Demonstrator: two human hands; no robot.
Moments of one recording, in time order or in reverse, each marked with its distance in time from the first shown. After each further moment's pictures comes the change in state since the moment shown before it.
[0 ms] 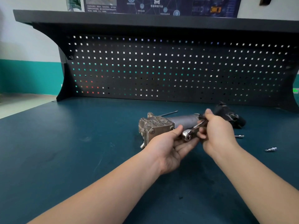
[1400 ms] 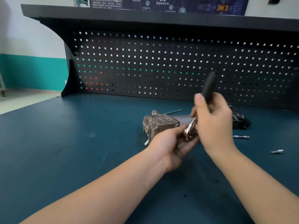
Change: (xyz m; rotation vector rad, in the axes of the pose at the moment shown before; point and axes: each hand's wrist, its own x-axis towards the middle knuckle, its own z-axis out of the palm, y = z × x) left_hand -0.001 0.001 -0.002 0.002 0.018 0.088; right_hand -0.029 0.000 0.012 -0.379 -0.287 -0.733
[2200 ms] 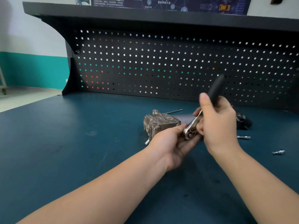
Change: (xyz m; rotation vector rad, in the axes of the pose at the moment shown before) left_hand -0.004 0.002 0.002 -0.002 0.033 0.001; right_hand 0.002 -0.001 -0.003 0.182 0.036 0.192
